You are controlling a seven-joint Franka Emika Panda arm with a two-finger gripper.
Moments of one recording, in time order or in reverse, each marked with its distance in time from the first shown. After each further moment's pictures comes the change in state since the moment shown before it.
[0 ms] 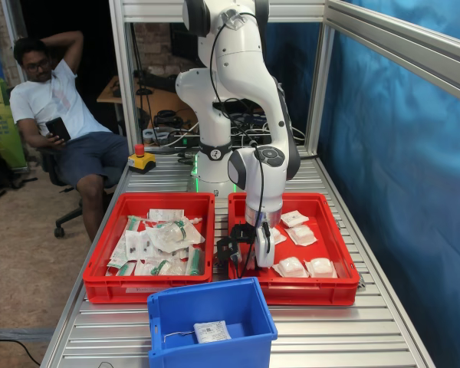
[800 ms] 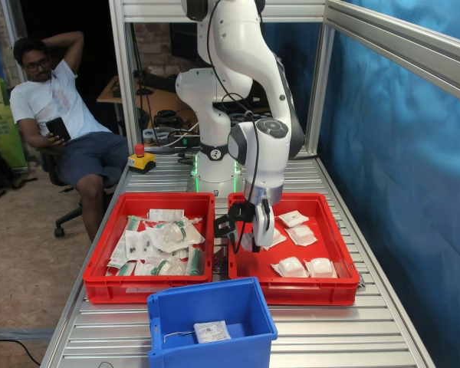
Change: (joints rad) arm 0.001 -0.150 -0.005 0.005 0.000 -0.149 0.000
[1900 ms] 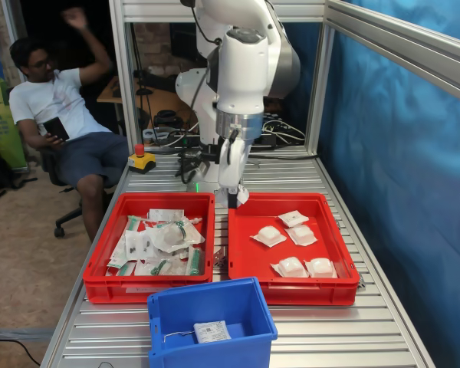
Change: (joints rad) arm 0.004 -0.154 -0.126 0.329 0.105 -0.381 0.000
